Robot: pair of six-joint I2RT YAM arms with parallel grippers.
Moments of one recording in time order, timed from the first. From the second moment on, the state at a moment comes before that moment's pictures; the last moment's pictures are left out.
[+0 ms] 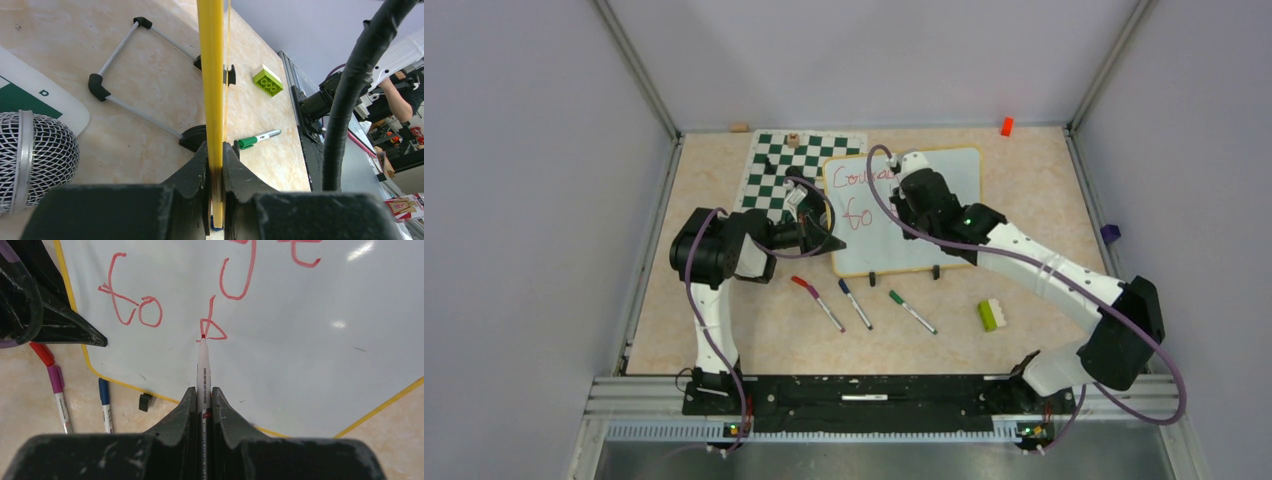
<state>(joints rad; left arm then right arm) -0.17 2.13 0.73 1.52 1.24 -0.80 0.77 1.44 1.22 -0.48 0.32 0.18</state>
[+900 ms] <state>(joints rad) -0.17 2.13 0.73 1.52 1.24 -0.80 0.73 1.42 1.21 -0.48 0.37 0.18</state>
